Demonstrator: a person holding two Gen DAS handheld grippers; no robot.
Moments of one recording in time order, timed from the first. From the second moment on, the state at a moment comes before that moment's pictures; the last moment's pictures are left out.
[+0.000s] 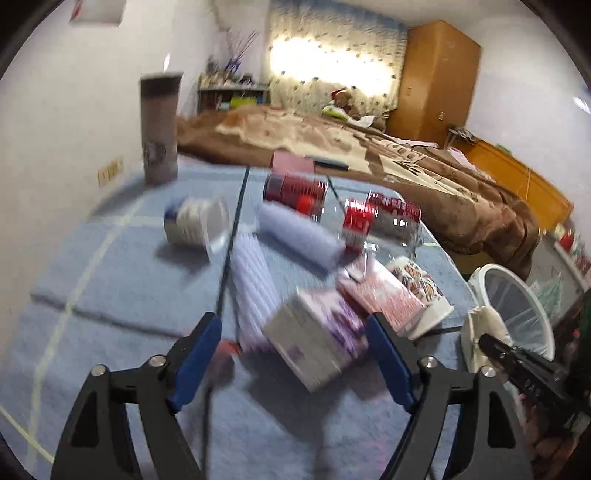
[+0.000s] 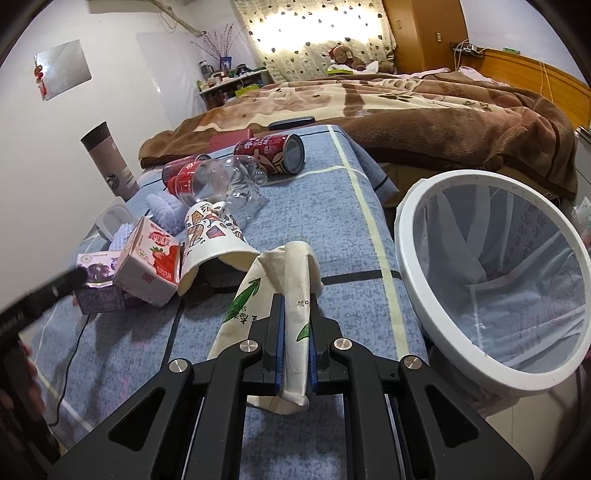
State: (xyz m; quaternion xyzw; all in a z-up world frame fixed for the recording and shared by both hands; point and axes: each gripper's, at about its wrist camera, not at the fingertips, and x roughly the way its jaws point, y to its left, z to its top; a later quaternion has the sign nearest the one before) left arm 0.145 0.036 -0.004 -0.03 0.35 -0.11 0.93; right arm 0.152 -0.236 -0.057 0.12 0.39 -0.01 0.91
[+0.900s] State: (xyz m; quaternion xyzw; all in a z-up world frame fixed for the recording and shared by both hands) left arm 0.147 -0.018 -0.031 0.10 0.40 -0.21 0.89; right arm 0.150 -0.240 -0.057 0.11 0.39 0.00 0.91
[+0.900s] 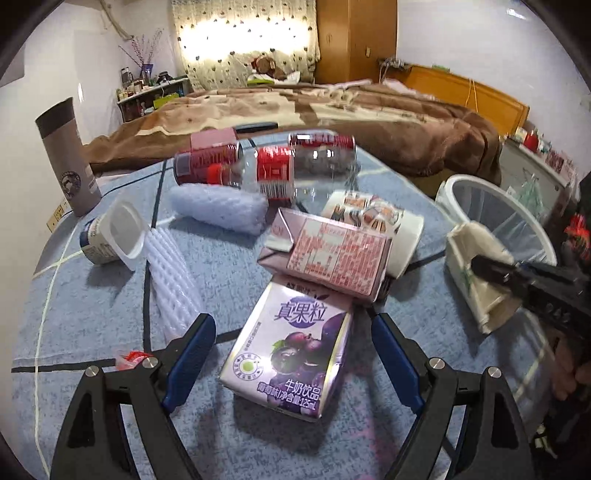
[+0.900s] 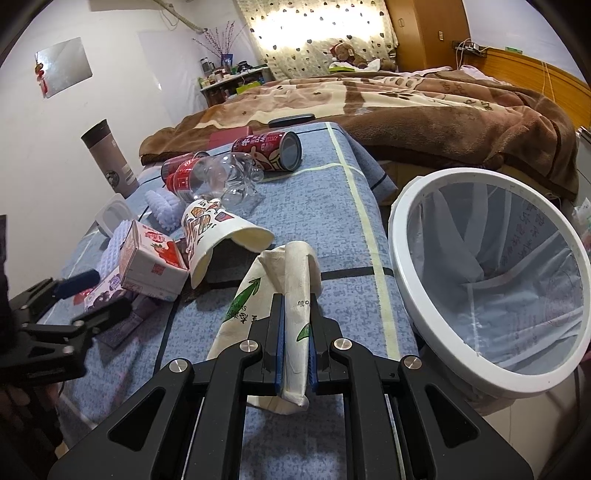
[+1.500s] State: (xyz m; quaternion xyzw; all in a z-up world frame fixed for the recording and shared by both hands) left arm 0.131 -0.006 -0.032 0.05 0.41 -0.20 0.89; right arm 0.142 -0.239 -0.054 0.11 0.39 0.01 0.91
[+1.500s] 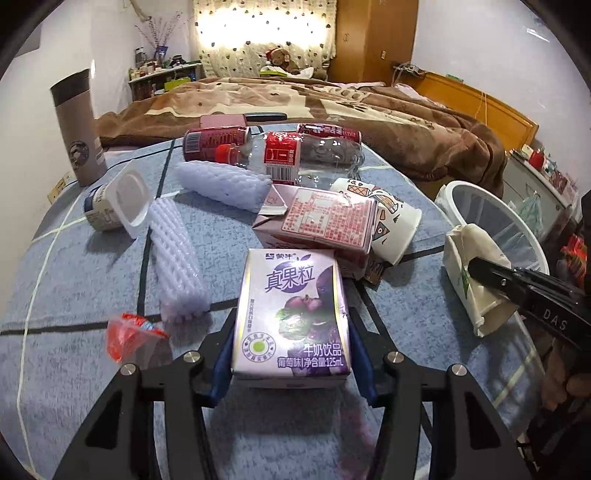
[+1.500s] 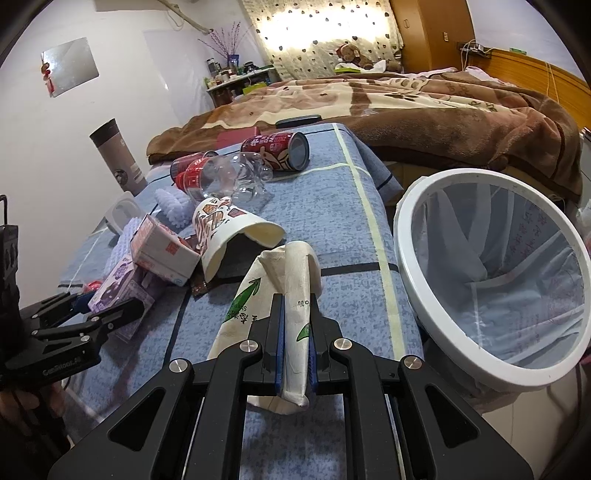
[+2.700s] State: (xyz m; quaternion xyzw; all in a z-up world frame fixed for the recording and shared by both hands) left arm 0.114 -0.126 0.029 0.05 0.35 -0.30 0.89; right arm 0.113 -0.320 -0.005 0.12 0.32 -0.06 0.94
